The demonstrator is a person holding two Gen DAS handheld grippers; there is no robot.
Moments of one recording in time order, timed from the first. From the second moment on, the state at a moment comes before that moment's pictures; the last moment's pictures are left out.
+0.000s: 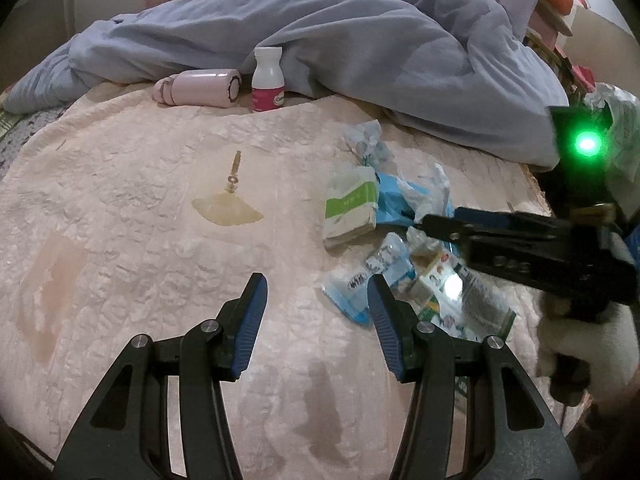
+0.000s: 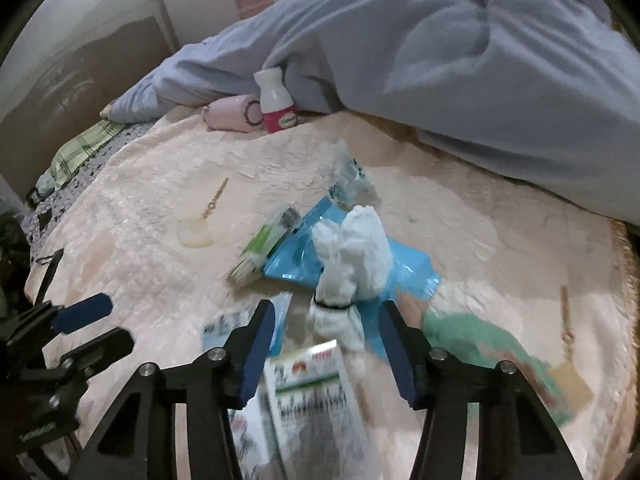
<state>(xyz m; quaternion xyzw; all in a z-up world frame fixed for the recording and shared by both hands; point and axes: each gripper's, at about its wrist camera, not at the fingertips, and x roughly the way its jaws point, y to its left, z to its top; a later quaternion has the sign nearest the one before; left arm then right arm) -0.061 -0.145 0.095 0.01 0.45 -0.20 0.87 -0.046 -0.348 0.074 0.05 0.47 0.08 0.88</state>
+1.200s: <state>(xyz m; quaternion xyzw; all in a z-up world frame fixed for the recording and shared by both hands) -0.006 -0.182 0.083 -0.06 0.47 -0.24 0.85 -0.077 -0.373 0.099 0.08 0.43 0.12 0.89</state>
